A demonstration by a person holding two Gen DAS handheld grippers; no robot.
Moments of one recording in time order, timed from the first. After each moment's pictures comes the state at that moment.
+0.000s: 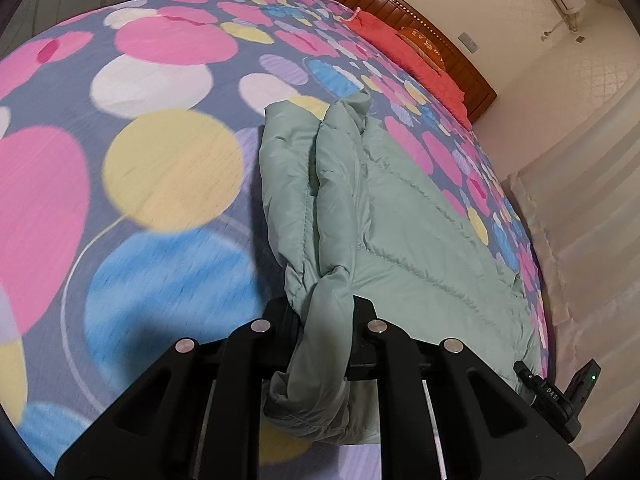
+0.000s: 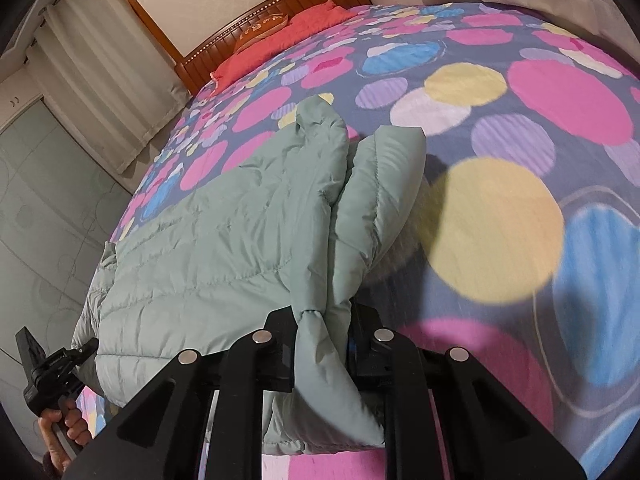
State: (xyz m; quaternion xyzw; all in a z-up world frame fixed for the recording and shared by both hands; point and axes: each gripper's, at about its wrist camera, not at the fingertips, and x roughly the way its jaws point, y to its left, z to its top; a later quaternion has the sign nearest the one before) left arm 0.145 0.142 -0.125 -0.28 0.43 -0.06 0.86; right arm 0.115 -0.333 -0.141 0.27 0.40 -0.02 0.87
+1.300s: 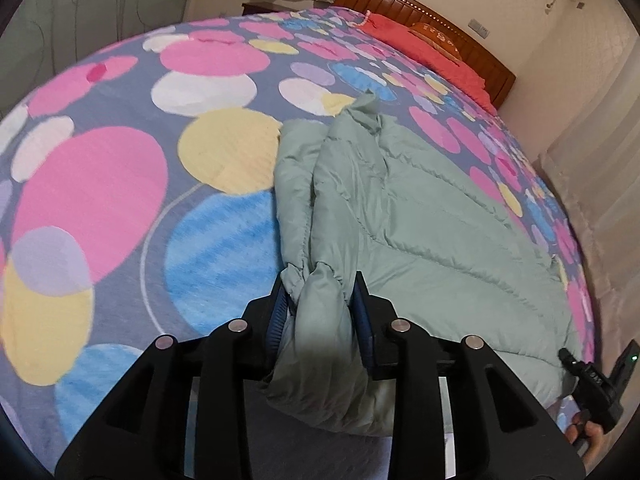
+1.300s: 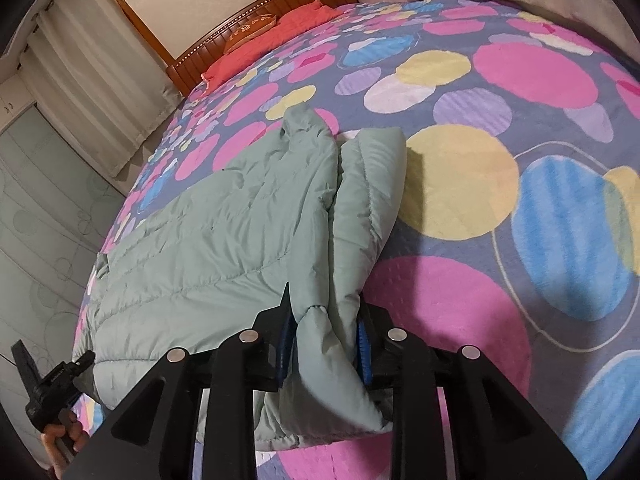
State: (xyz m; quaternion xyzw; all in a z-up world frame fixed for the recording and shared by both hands) left arm 0.099 0.136 -0.118 -0.20 0.43 0.00 0.88; right arm 0.079 -0.336 -0.144 0.27 0.41 -0.03 0.87
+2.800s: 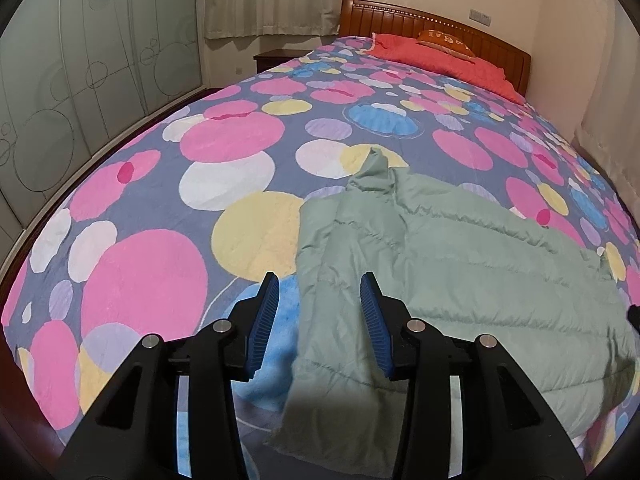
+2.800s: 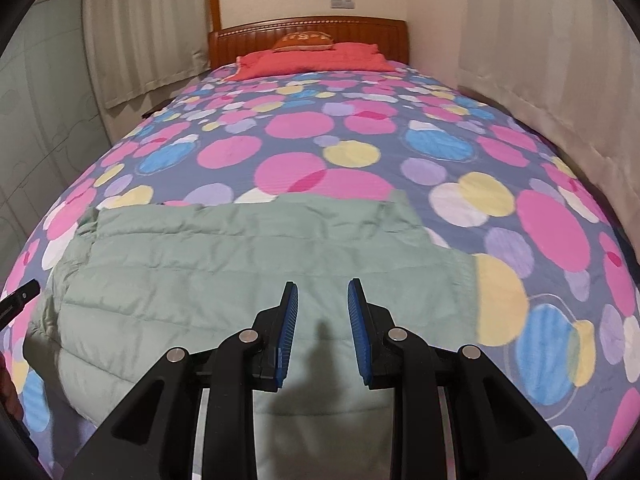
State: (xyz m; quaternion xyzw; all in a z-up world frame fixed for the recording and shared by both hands) left arm 0.124 0.114 -0.076 -0.06 0.39 0.08 0.92; right arm 0.122 -0.224 -0.079 0.05 0.38 -0.07 0.92
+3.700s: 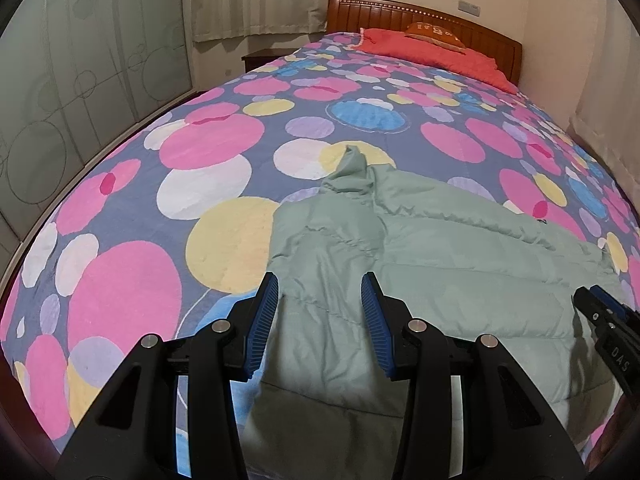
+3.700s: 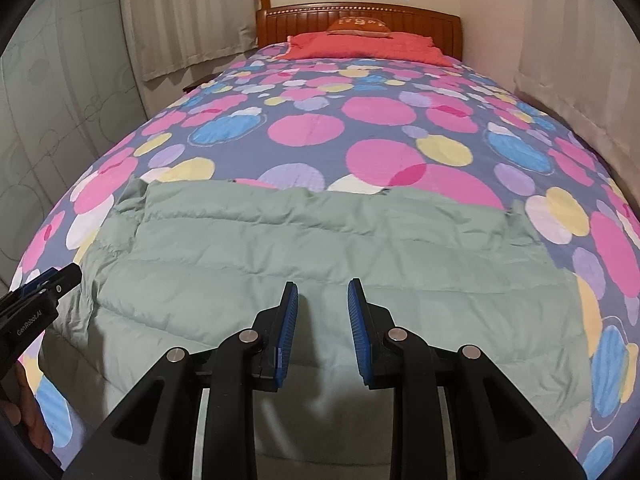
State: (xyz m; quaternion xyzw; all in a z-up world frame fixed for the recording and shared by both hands) left arm 0.141 0.098 -0.084 -0.05 0.40 0.07 0.91; right arm 0.166 -0.135 -0.098 0.03 0.40 0.00 0.91
